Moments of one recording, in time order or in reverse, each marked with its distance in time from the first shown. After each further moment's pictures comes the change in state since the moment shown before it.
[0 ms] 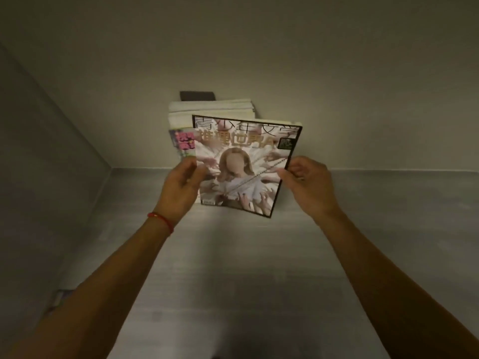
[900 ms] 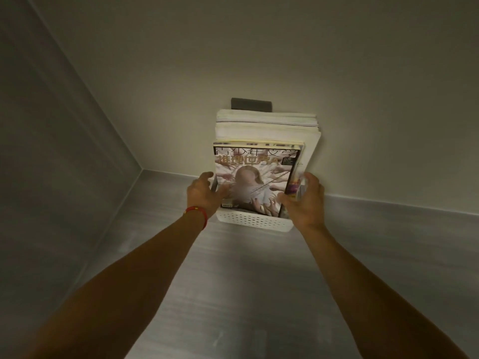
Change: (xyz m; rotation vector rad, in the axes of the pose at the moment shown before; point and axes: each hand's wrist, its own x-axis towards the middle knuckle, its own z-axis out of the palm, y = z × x) left_hand 0.110 -0.131 -0.026 0.400 0.215 -0.377; right_hand 0.084 0.086 0.157 -0.146 -0.038 0.242
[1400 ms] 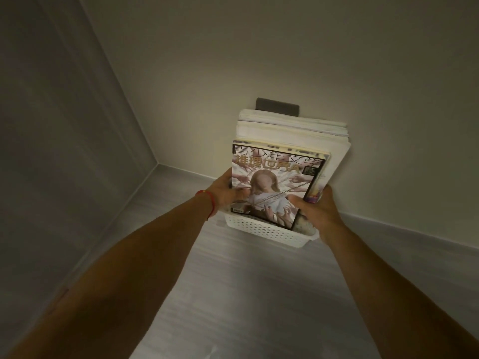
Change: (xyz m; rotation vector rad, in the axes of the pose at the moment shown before) left_hand 0.026 -0.002 0.007 -0.428 -0.388 -0.029; right_hand 0.049 0.018 0.014 0.311 -0.259 0.119
